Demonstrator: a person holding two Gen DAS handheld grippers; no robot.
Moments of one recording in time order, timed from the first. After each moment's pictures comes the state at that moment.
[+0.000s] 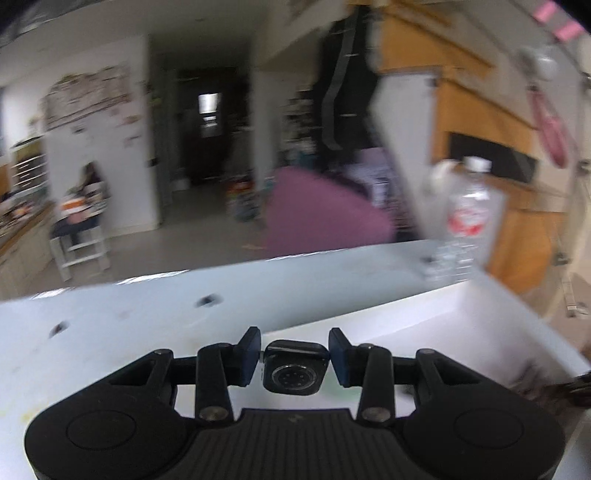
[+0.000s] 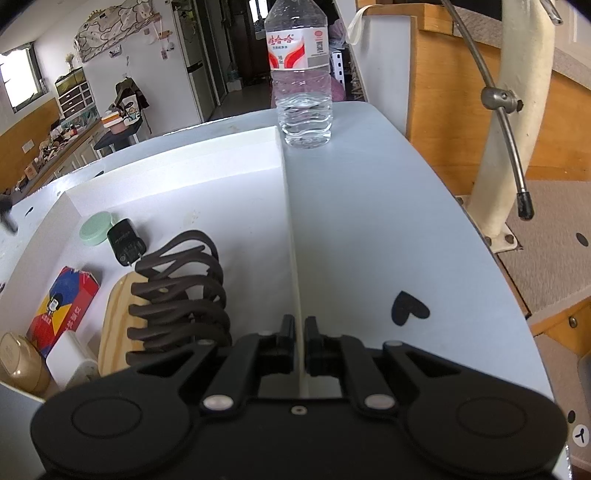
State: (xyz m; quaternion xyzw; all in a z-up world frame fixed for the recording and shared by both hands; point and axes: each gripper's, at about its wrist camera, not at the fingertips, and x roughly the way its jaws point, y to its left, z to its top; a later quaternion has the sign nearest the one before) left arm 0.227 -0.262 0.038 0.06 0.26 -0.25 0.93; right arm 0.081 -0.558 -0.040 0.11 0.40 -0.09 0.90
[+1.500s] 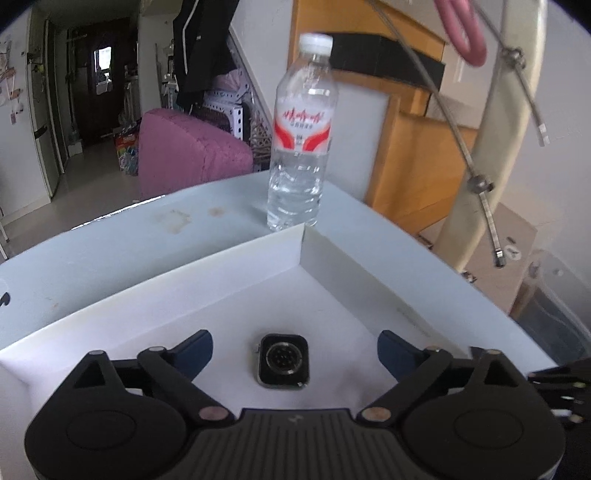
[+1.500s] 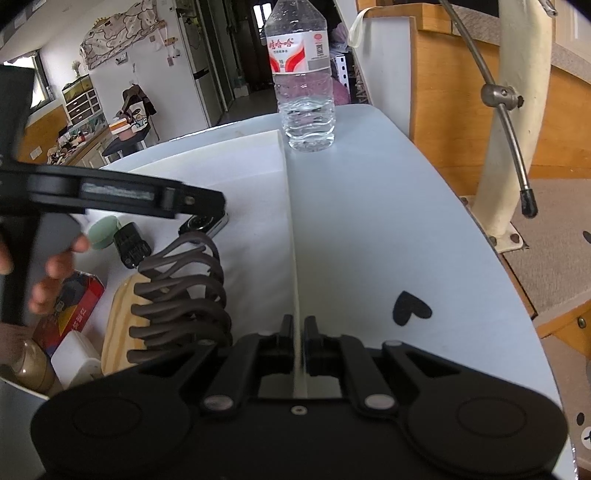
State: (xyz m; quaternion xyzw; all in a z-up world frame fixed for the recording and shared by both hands) left arm 0.226 -0.437 -0.018 0.10 0.35 -0.38 0.85; right arm 0.077 -0.563 -0.043 0.11 0.39 -0.08 0.91
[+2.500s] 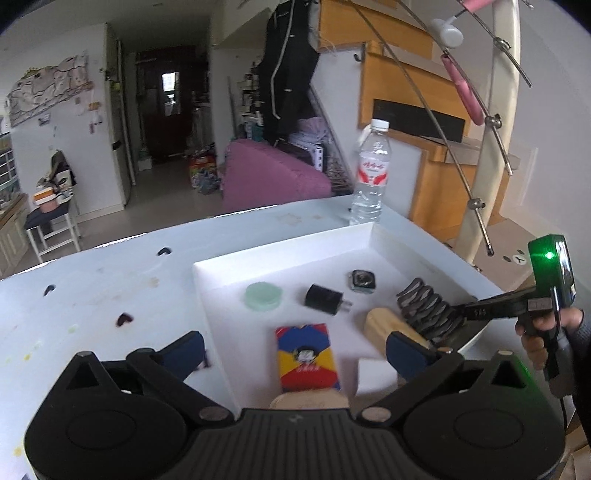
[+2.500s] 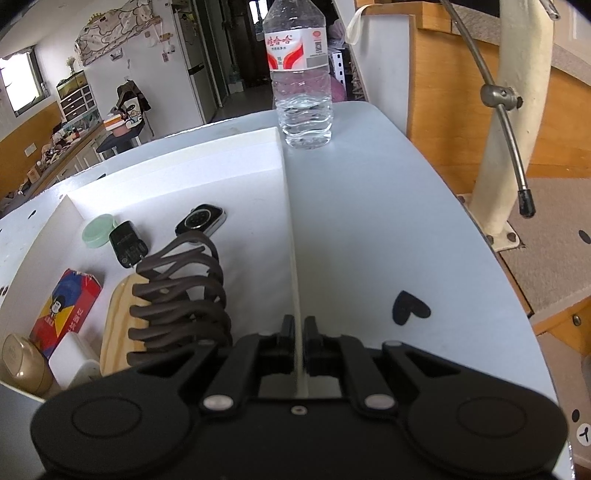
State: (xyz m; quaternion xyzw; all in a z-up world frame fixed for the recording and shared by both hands) left arm 0.097 -0.247 0.052 0.09 0.31 -0.28 0.91; right arm 0.081 -0.560 -0.041 0.11 0.40 -0.09 0.90
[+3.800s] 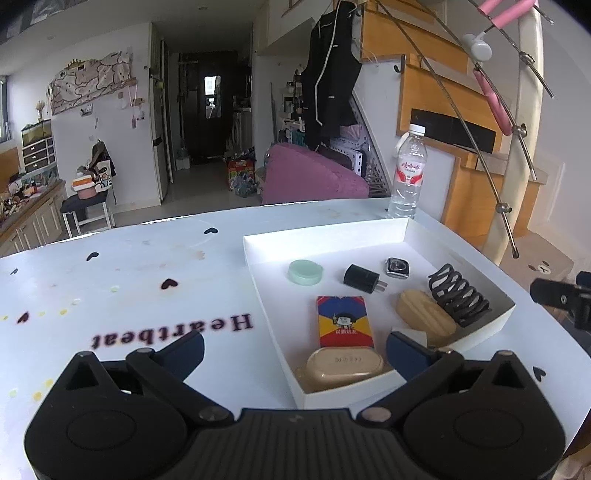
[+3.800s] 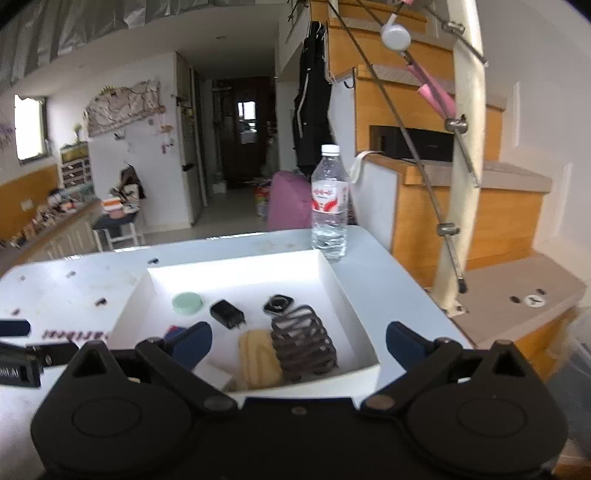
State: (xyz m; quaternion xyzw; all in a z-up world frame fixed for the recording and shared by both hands) left arm 0.060 -0.204 0.033 0.06 0.29 -0.23 0.93; right arm -0.048 -0.417 0.060 0.05 0.24 -0.17 0.96
